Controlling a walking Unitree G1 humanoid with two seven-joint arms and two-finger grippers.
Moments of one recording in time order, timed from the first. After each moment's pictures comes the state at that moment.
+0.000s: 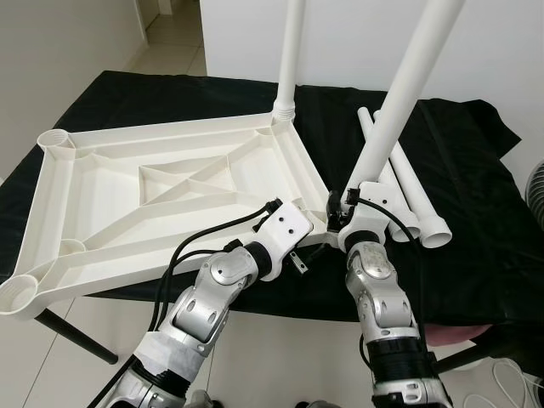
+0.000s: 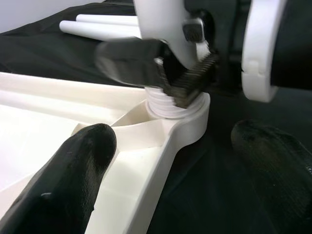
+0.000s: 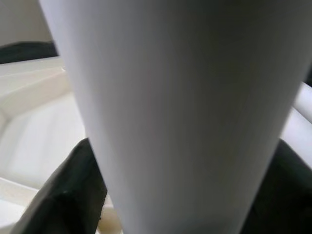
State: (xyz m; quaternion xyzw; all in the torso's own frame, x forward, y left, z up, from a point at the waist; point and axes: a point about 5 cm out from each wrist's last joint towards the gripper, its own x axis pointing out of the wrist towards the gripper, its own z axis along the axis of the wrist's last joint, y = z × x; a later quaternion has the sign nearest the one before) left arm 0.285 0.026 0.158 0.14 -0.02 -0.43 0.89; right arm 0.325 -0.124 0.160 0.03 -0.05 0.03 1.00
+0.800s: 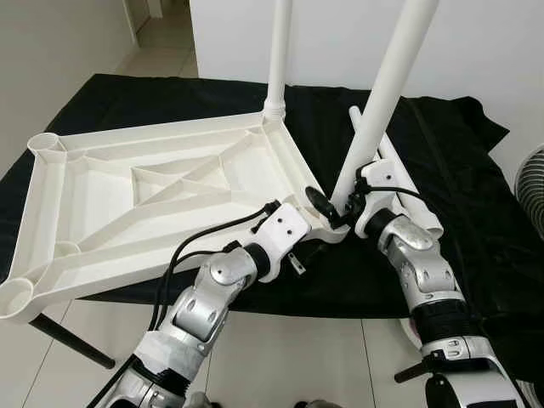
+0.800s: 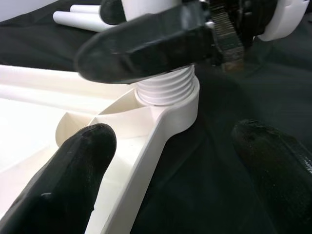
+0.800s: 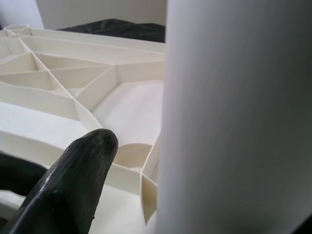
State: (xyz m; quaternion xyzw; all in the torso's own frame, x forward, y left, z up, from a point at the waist) left arm 0.287 0.028 0.150 0.15 -0.01 -0.43 0.89; right arm 0.344 -0.155 0.166 -0.07 -0.03 0.31 0.95
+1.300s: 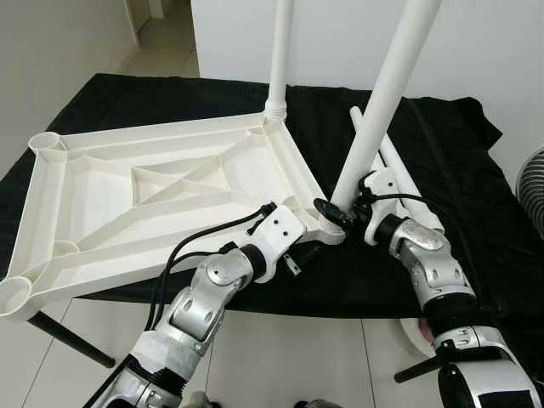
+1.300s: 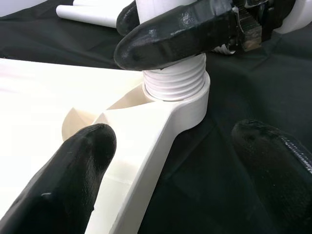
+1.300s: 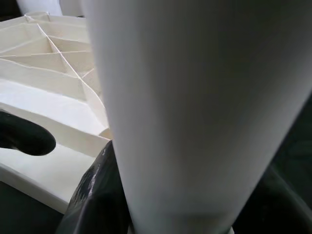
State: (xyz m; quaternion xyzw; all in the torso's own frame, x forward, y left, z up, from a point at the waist) left arm 0.289 0.034 0.148 0.16 0.00 -0.42 0.89; right arm 0.346 -0.167 0.156 -0.07 -0.01 0.35 0.93
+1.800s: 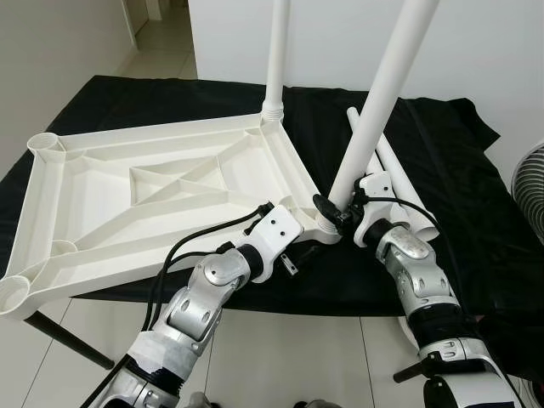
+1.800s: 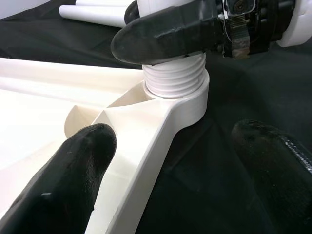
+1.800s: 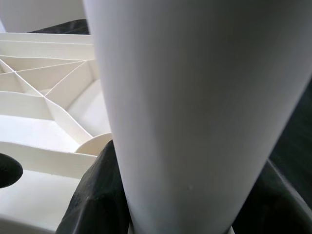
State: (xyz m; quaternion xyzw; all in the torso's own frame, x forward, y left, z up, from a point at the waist) left arm 0.290 0.038 0.147 0.16 0.00 -0.42 0.89; right arm 0.339 -0.148 0.152 -0.04 -0.02 0.24 0.97
